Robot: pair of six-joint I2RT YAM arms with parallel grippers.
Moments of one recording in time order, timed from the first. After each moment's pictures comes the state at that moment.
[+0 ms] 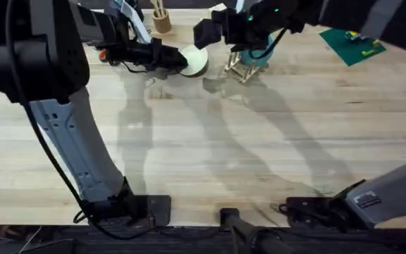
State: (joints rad) left arm 0.13 2.24 1.43 -0.54 1.09 0.15; right arm 0.49 1.78 1.46 -0.60 -0.21 0.41
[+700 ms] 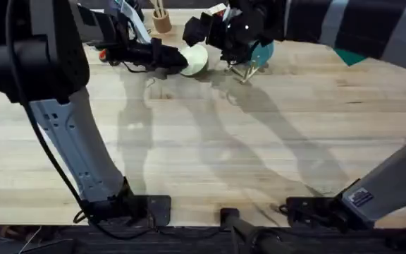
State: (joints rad) left arm 0.13 2.24 1.43 -0.54 1.09 0.15; right arm 0.55 1.89 1.46 -0.46 -0.08 0.76
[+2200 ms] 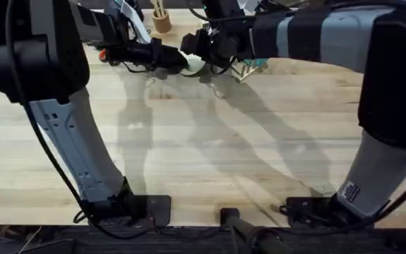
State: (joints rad) left arm 0.13 2.24 1.43 -0.54 1.09 0.14; right arm 0.59 2.08 1.46 -0.21 -0.04 0.81
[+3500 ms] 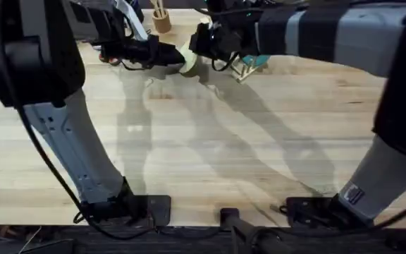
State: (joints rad) left arm 0.14 2.19 1.44 -0.57 1.06 0.14; right arm 0.60 2.02 1.46 -0.24 -0.01 0.75
